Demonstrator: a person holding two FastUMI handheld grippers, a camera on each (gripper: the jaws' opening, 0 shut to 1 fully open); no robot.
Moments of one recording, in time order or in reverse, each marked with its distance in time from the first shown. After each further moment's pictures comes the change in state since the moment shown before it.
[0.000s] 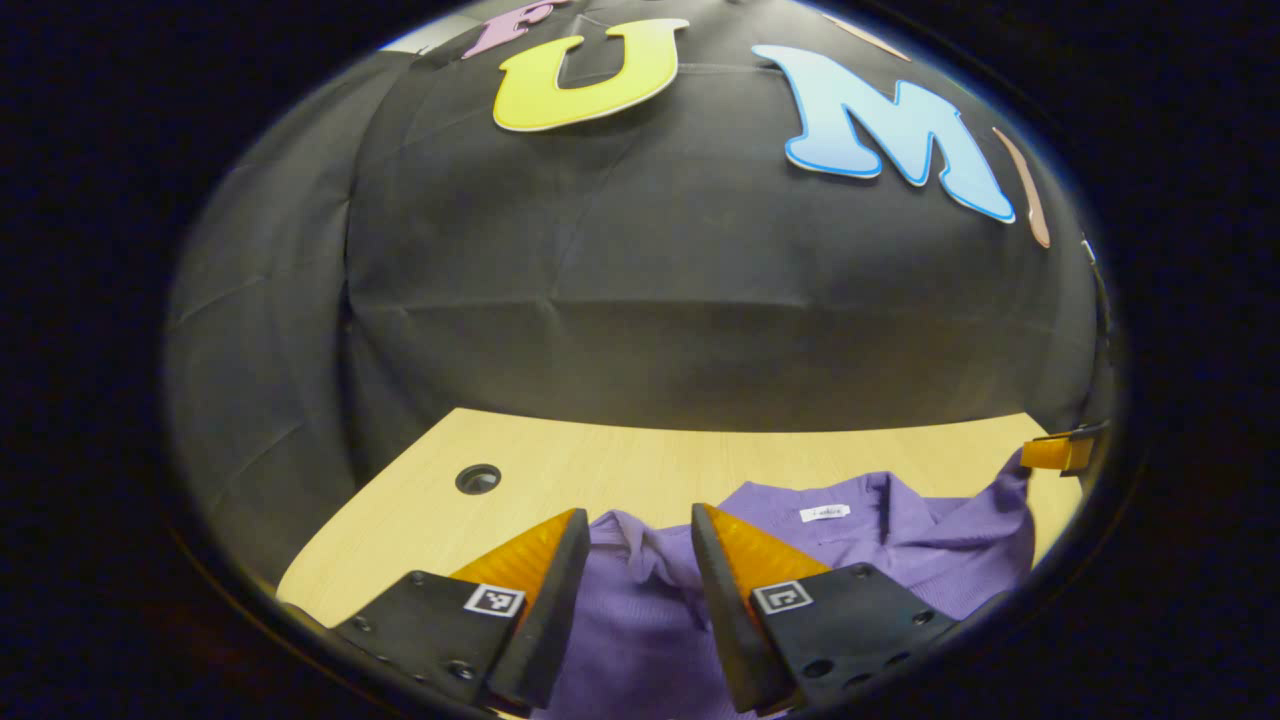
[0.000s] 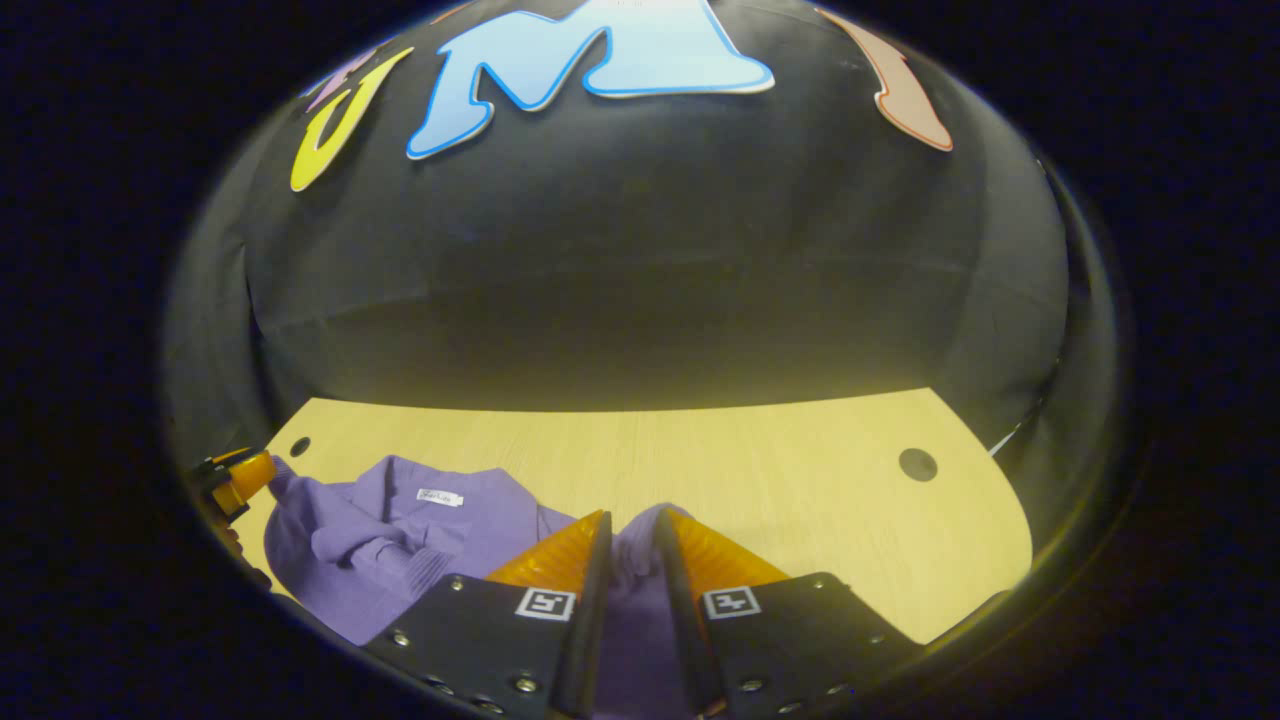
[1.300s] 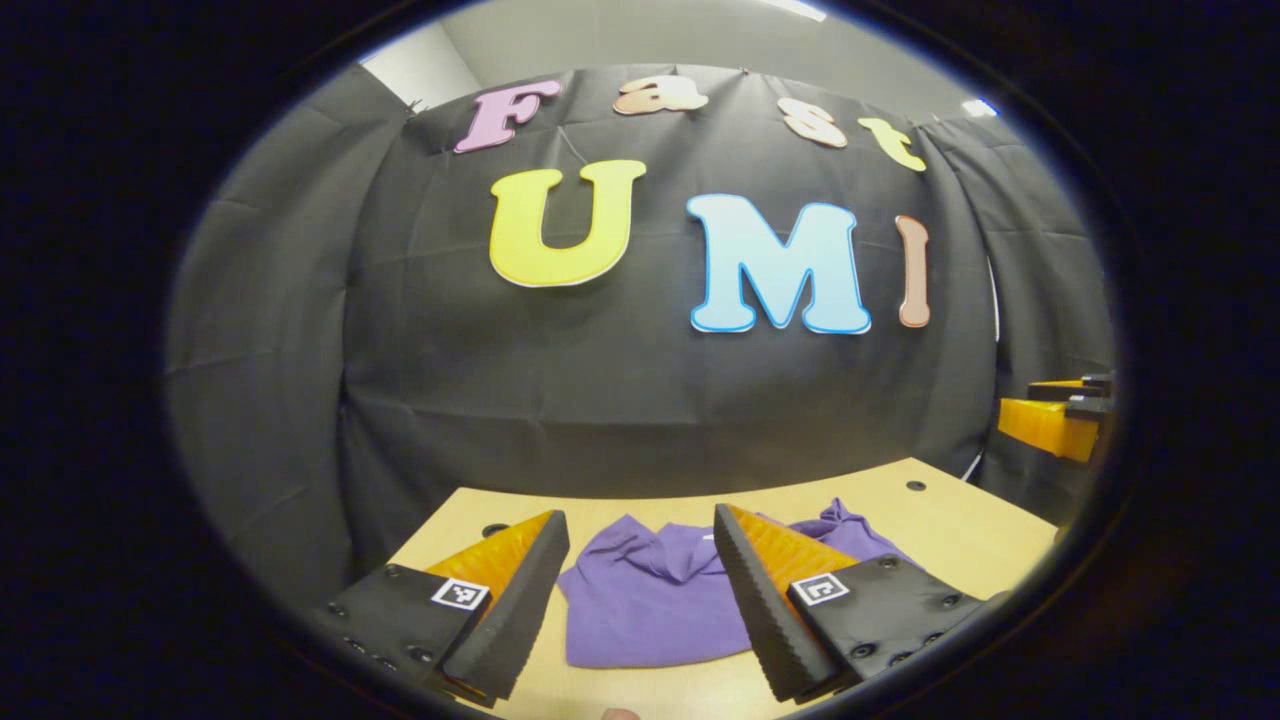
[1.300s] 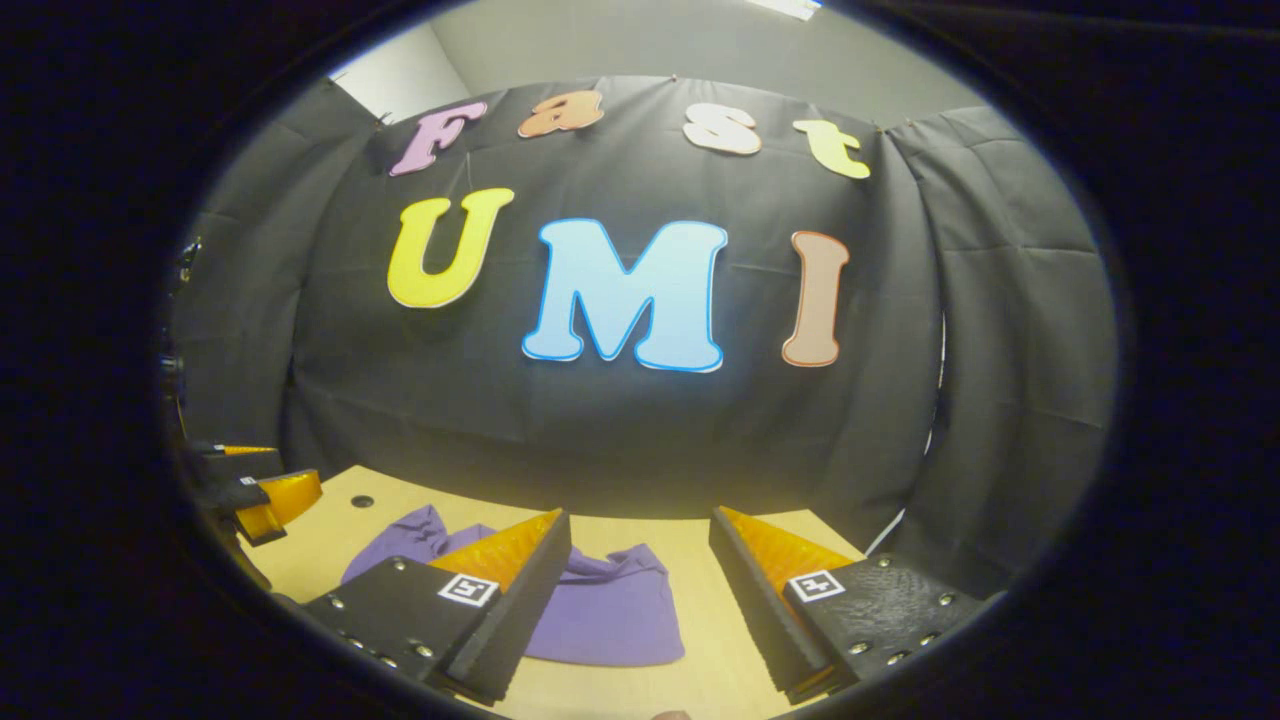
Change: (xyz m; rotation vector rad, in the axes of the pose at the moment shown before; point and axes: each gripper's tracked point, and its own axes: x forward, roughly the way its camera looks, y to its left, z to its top) left arm -0.246 0.000 0.071 0.029 -0.275 -0.183; right arm -0.300 0.060 0.045 -0.082 -0.459 -0.120
